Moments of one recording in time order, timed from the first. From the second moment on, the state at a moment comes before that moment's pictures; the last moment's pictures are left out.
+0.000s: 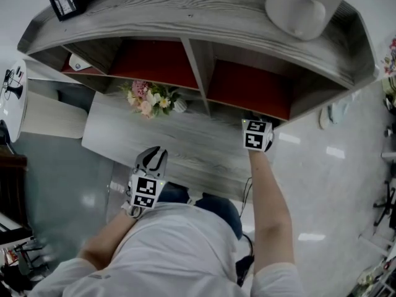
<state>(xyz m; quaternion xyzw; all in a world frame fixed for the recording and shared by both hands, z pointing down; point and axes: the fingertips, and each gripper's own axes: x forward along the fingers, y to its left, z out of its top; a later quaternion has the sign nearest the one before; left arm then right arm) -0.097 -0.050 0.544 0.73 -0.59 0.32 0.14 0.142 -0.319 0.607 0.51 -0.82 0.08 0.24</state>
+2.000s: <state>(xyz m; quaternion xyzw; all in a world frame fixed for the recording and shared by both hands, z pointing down) -0.047 -0.102 0.517 0.82 -0.49 0.25 0.11 0.148 -0.191 0.554 0.55 -0.80 0.17 0.18</state>
